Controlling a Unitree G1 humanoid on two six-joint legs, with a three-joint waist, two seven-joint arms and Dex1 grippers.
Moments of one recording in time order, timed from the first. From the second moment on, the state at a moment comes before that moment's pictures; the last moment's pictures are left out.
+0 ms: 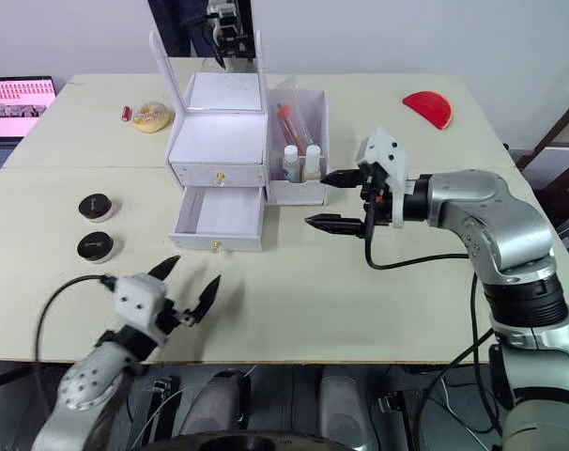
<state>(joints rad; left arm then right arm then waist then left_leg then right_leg) 0.52 0.39 0.14 -0.71 -0.26 0.22 -0.39 -0.59 -0.83 0.02 -0.20 0.56 0.73 1.05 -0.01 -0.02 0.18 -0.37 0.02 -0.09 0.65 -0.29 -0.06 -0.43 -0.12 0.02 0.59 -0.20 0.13</state>
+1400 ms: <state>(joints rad) 0.35 1.03 1.00 0.30 -0.51 0.30 -1.14 -0.01 -1.01 -0.55 -0.08 0.63 0.58 1.21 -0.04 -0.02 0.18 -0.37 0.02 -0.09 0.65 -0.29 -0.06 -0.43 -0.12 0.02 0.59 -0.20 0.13</state>
